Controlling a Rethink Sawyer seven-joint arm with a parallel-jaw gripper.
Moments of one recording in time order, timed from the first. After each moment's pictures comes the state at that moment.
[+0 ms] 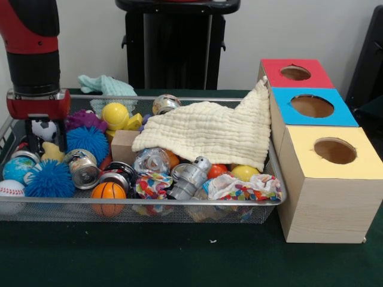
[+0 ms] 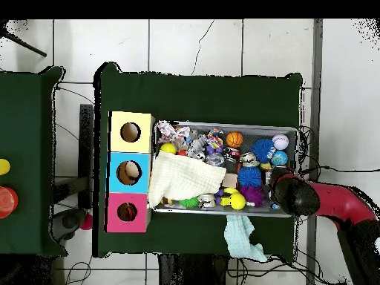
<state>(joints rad) -1.04 -0.50 0.51 1.65 -0.79 0.44 1.58</state>
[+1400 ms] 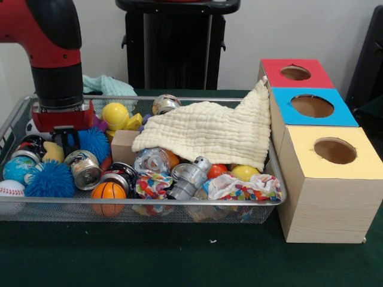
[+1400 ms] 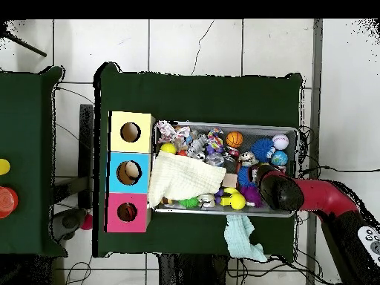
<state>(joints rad) -1.00 -0.46 0.51 1.65 -0.79 0.40 1.58</state>
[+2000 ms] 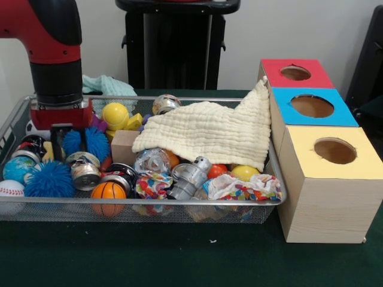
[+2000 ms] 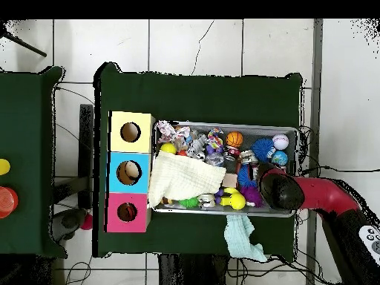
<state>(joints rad) -0.99 -0.48 0.51 1.65 -0.79 0.40 1.58</state>
